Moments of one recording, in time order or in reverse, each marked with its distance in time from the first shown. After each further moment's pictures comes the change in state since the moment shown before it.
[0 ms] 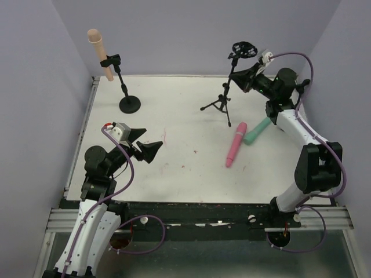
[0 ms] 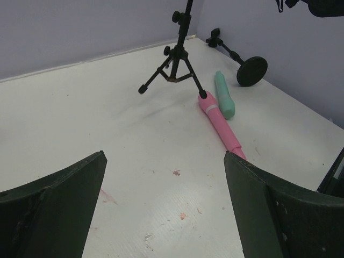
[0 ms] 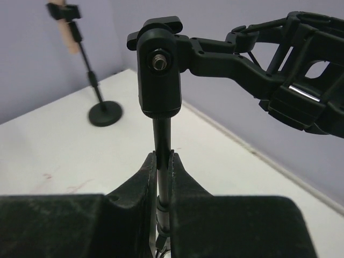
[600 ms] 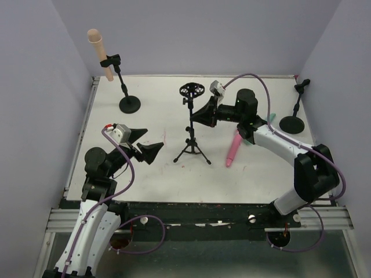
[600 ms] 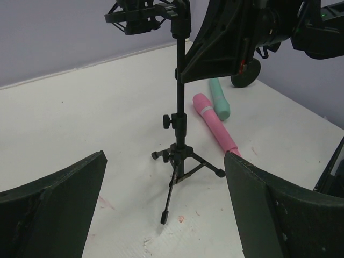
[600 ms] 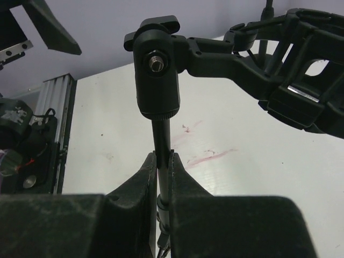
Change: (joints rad) left arm -0.003 -0.006 -0.015 0.042 0.029 -0.001; right arm 0.399 -0.052 -0.171 -0.126 -0.129 0.031
